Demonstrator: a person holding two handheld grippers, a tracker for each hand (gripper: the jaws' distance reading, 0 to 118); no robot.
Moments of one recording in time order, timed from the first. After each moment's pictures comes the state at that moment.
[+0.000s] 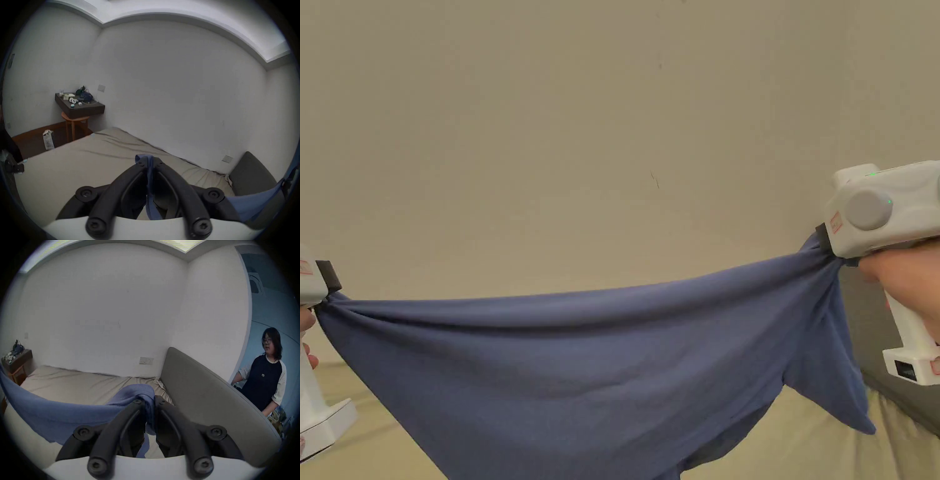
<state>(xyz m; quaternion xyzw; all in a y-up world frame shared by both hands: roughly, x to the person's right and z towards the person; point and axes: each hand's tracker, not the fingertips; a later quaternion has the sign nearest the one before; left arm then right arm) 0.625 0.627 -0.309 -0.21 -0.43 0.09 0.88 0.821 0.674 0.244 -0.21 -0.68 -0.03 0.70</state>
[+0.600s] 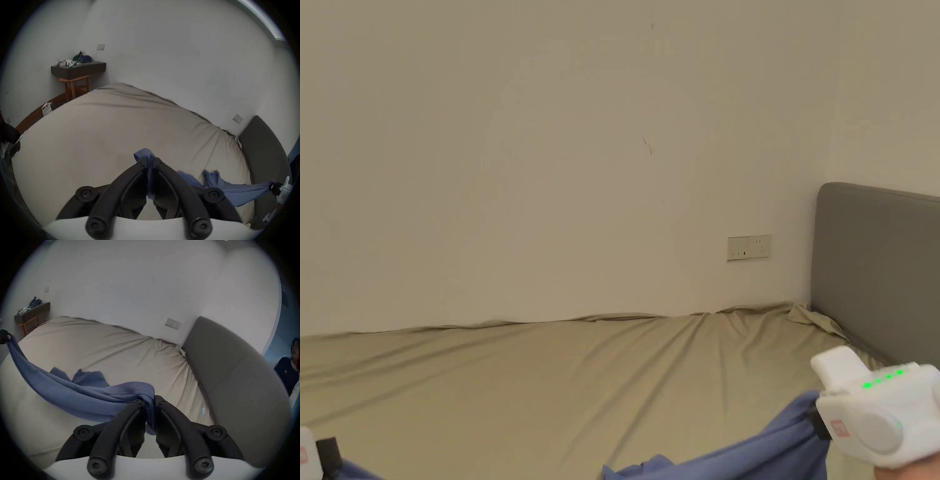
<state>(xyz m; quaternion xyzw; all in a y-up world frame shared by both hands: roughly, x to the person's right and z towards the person) 0.576 0.416 -0.301 -0.34 -0.43 -0.02 0.83 0.771 0.428 0.273 -0.34 -0.57 -0.06 0.74</state>
